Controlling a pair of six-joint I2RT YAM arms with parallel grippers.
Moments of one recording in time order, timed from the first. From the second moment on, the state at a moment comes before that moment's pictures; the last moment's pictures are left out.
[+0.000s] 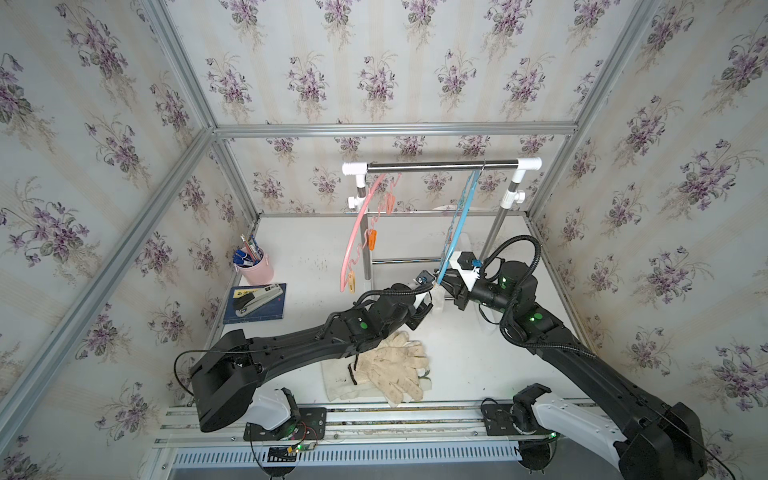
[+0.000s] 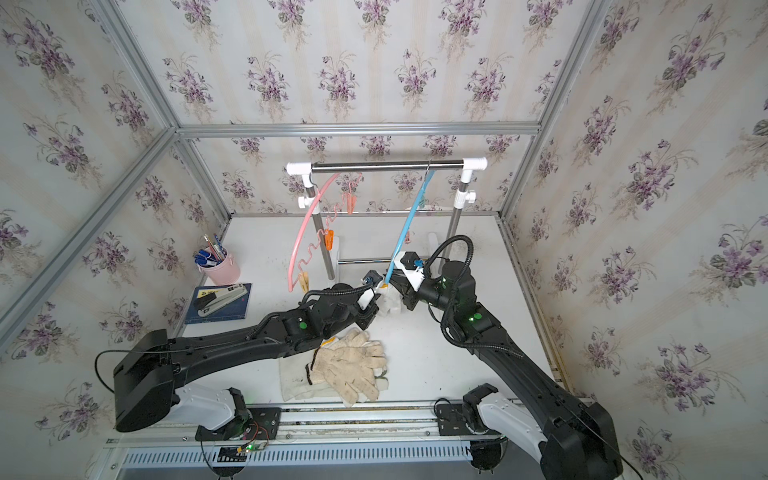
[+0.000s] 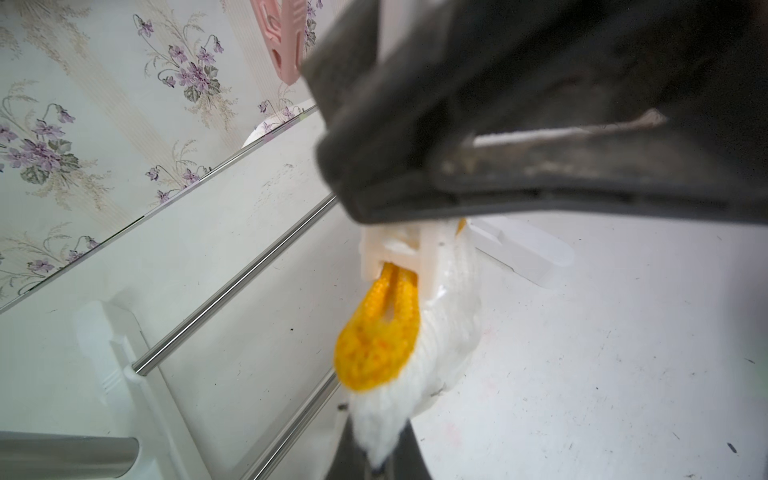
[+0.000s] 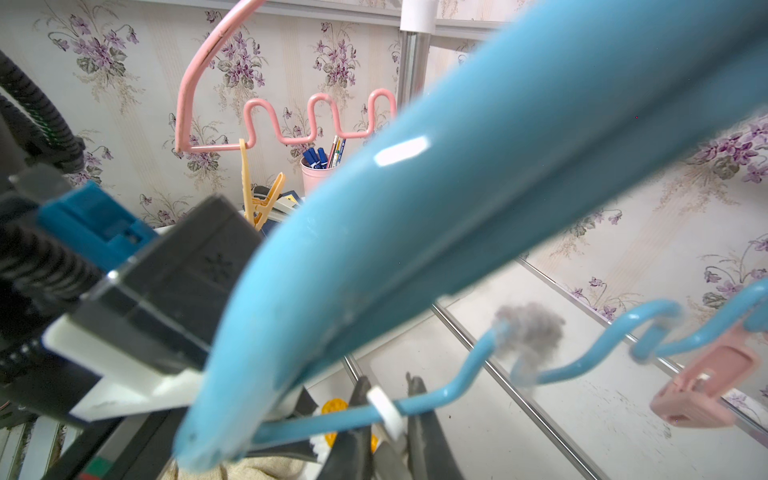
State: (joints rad) left arm -0.99 1.45 0.93 0.05 -0.27 0.00; right arm 0.46 1.00 0.68 0.14 -0.56 -0.19
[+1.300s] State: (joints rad) left arm -1.00 1.43 0.92 0.11 -0.31 -0.03; right arm 0.46 0.96 0.66 0.14 -0.54 -0.20
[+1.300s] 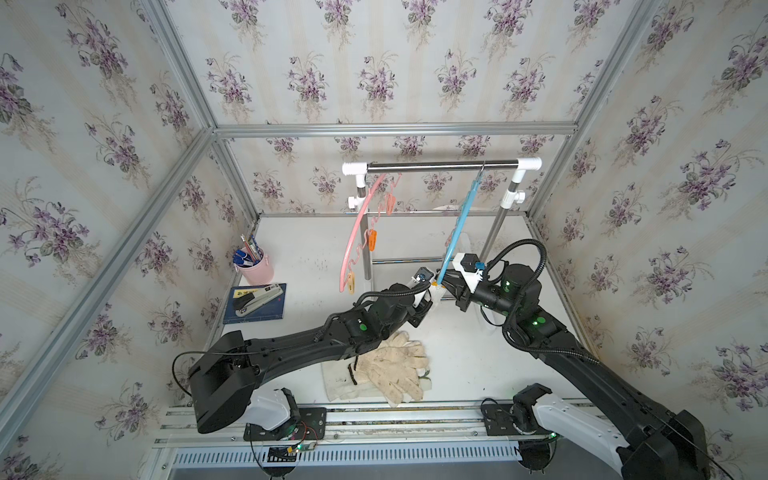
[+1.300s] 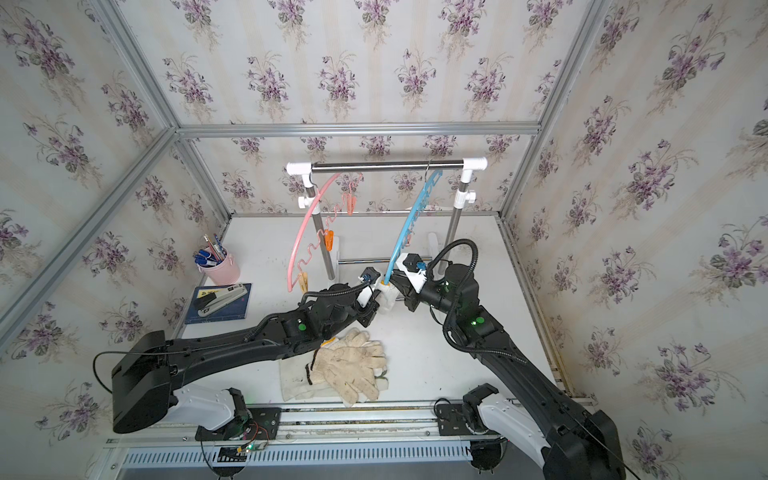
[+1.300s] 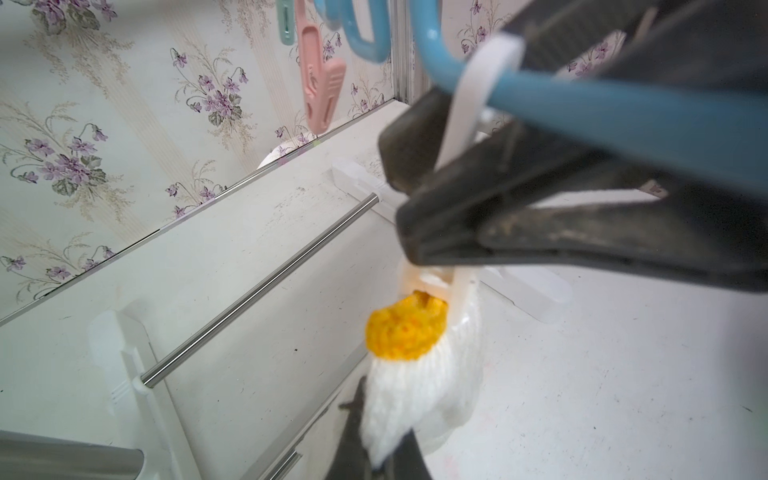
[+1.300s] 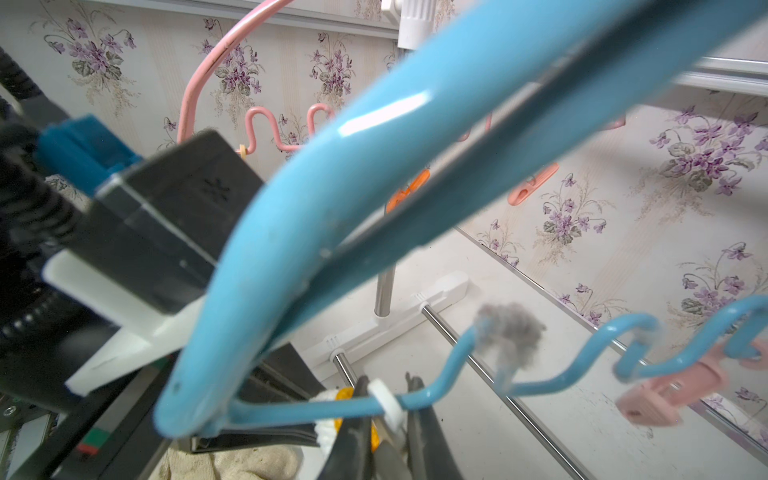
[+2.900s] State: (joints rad) left arm -1.02 1.13 0.91 -0.06 -0.45 -0.09; right arm 0.46 0.71 0.73 -0.18 -0.28 -0.13
